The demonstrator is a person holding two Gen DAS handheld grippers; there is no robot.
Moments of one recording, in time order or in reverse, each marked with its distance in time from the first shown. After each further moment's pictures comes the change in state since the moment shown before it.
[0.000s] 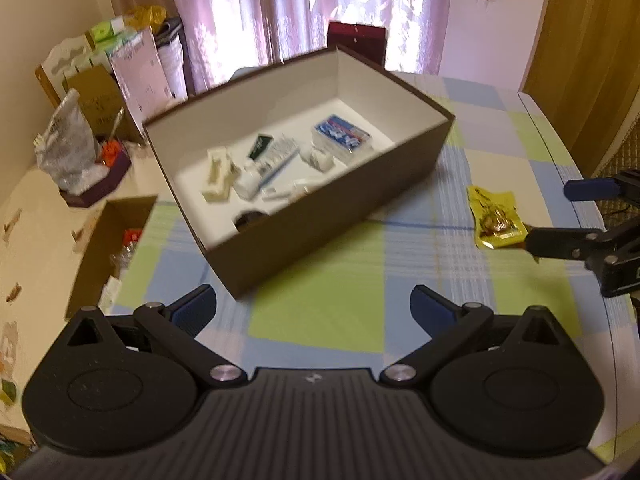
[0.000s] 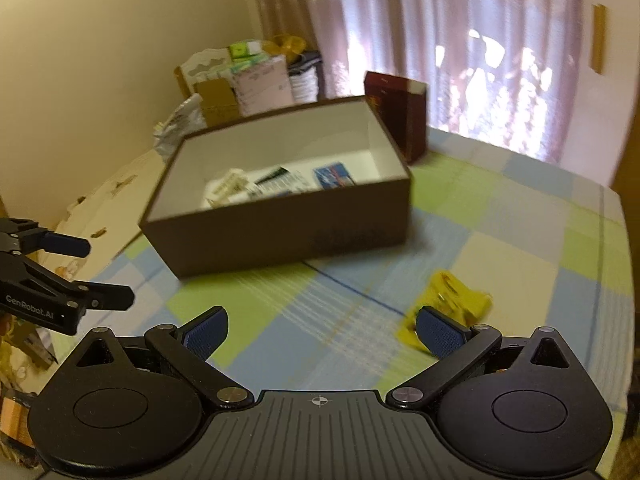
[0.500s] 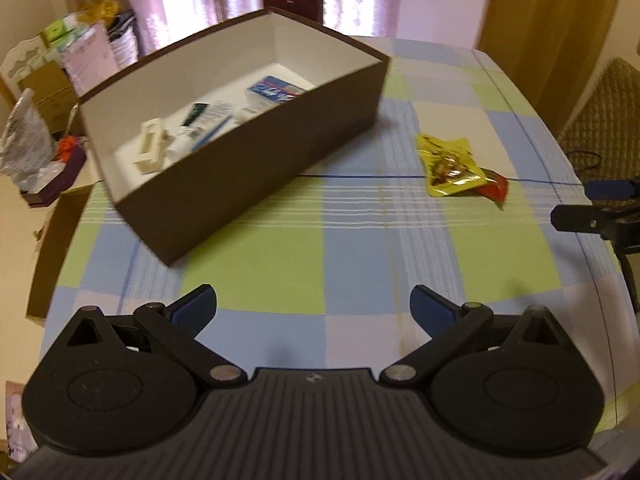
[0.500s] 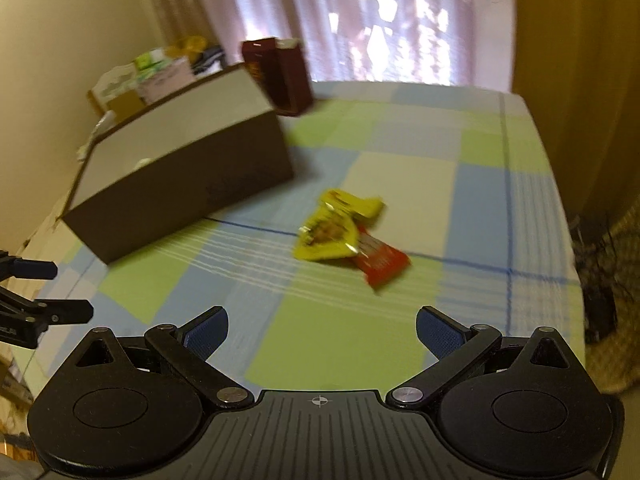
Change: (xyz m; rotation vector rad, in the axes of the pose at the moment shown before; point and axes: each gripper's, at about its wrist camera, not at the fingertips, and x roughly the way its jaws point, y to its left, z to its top) left arm 0.028 -0.049 -0.030 0.093 0.040 -0.111; right arm -0.024 -0.063 -0.070 0.240 0.026 -0.160
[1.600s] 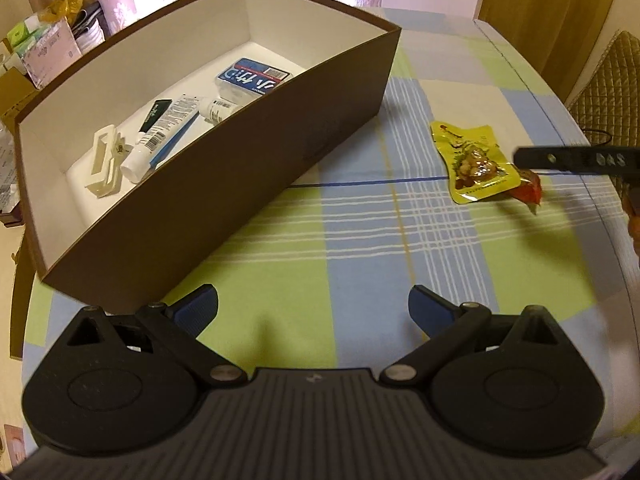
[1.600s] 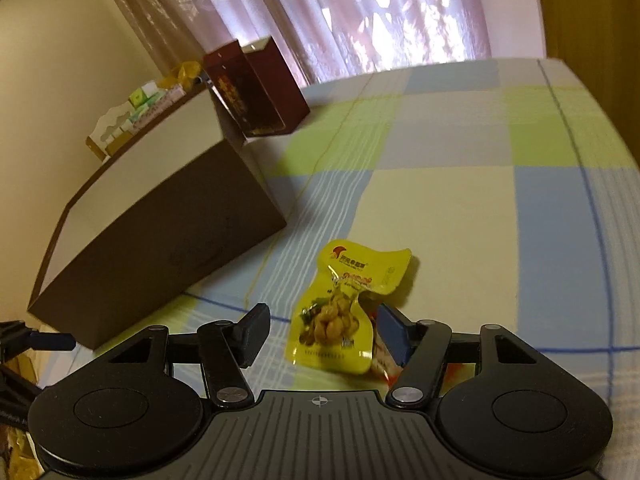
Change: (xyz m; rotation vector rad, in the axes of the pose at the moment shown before) left arm 0.085 0.017 0.045 0.068 0.088 -0.021; right arm 0.132 -0.033 0.071 0.125 -0.007 0.159
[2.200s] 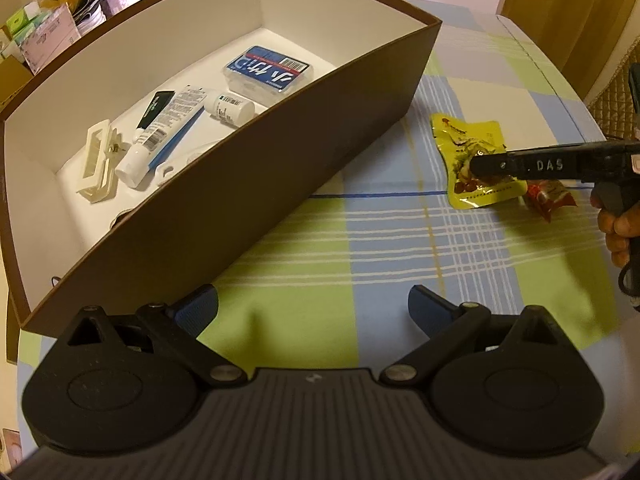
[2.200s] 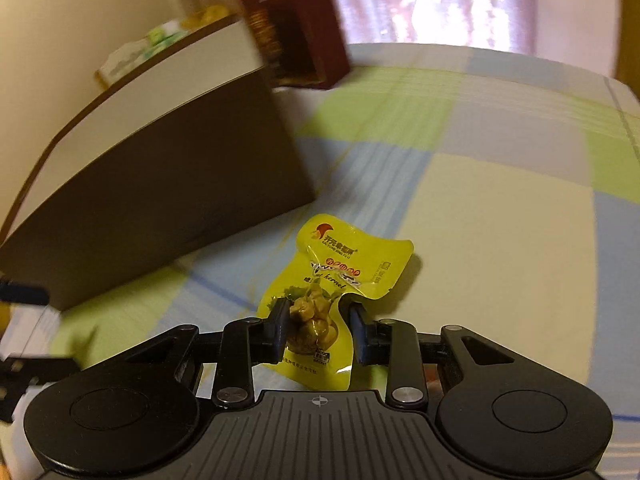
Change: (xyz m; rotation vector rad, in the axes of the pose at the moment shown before) left arm 0.027 0.018 0.016 -0.032 0.033 0.014; right arm 0.054 0.035 -0.003 -0.177 0.111 -0.006
